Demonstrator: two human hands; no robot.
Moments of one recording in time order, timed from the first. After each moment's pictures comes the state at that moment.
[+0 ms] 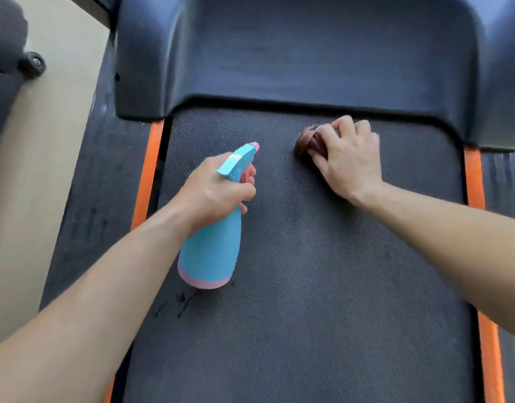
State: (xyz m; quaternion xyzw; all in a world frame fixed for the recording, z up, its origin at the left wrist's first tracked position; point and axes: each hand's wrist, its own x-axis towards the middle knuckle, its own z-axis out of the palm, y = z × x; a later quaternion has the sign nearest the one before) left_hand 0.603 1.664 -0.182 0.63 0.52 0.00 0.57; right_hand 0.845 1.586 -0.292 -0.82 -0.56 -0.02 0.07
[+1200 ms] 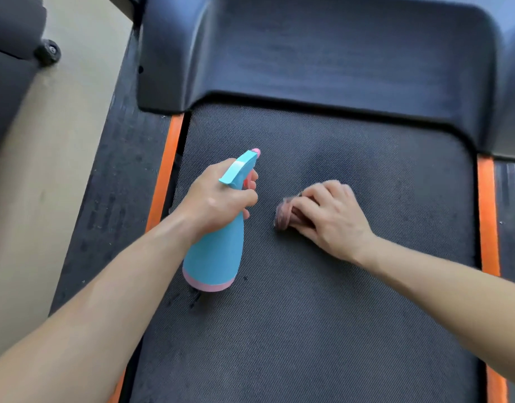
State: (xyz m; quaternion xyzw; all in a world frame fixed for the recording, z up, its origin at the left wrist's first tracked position) left_hand 0.571 1.662 -0.196 0.62 0.52 0.05 0.58; right_hand 0.775 1.523 -0.303 -0.66 -0.74 -0.01 0.11
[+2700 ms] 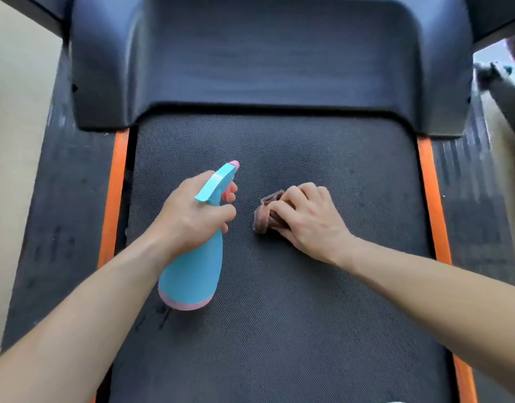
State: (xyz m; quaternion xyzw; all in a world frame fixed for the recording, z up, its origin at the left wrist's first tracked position) left_hand 0.599 1.639 -0.183 0.68 0.50 0.00 0.54; right_hand 0.786 1.495 -0.302 -0.70 -0.71 -0.04 0.09
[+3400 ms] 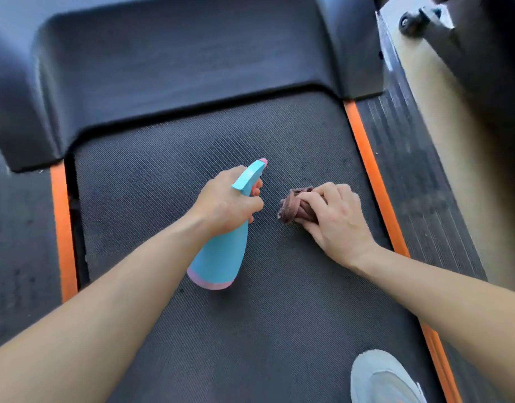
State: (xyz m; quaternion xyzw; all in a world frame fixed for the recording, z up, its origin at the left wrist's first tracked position) left_hand 0.707 1.581 -0.197 0.77 0.38 -0.12 0.50; right_hand 0.825 1.375 -0.283 -0.85 -0.50 0.01 0.14
